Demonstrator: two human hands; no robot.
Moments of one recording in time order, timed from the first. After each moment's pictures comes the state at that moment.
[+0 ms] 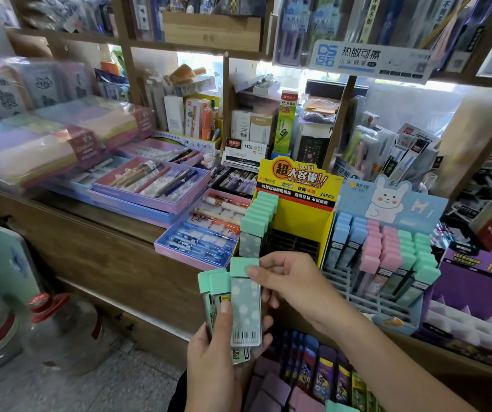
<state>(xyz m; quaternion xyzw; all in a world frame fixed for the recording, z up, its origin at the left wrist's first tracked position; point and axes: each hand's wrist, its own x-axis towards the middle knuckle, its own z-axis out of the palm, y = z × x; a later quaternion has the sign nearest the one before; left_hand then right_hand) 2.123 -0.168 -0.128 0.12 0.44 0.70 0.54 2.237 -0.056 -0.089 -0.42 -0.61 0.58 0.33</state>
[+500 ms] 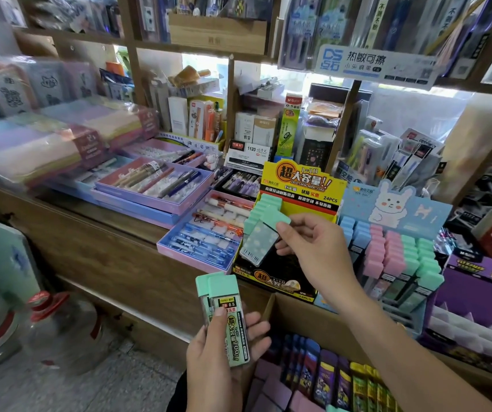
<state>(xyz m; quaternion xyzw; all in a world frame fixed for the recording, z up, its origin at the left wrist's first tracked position) 2.118 -0.165 -0.131 0.06 0.43 0.70 0.57 2.241 -0.029 -0.060 -0.42 -0.62 0.41 0.51</state>
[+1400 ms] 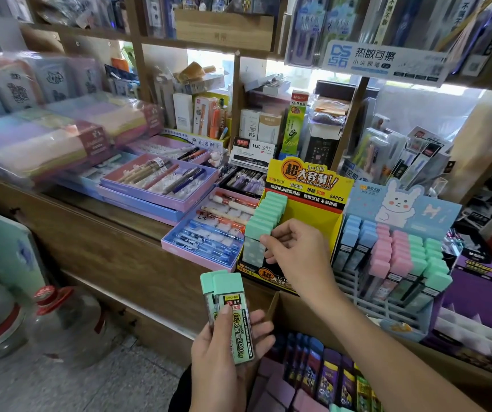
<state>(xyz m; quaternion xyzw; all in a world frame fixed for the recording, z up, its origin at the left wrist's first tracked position) 2.119 -0.166 -0.128 0.04 0.43 0.70 0.57 2.214 -0.022 -0.087 -0.49 -0.67 0.32 0.46</state>
